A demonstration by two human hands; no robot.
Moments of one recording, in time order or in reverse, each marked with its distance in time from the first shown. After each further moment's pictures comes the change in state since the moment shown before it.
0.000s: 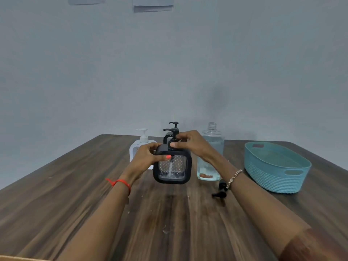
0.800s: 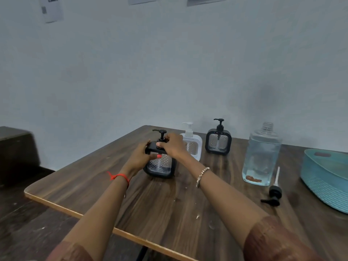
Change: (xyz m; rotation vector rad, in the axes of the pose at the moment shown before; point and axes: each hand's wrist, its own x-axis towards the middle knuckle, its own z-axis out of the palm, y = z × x) left_hand -0.056 -0.022 -0.123 0.276 0.288 -0.160; right_hand 0.063 -0.038 0.183 -0.169 -0.003 0.046
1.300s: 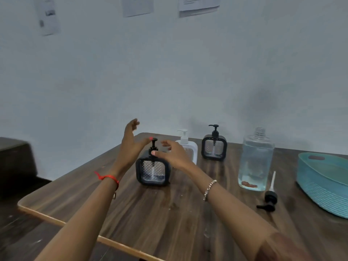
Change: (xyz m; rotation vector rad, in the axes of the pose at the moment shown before) left_hand -0.002 0.043 -0.016 -0.005 0.287 0.319; right_hand -0.025 0.006 -0.027 0.113 -0.101 -0.069
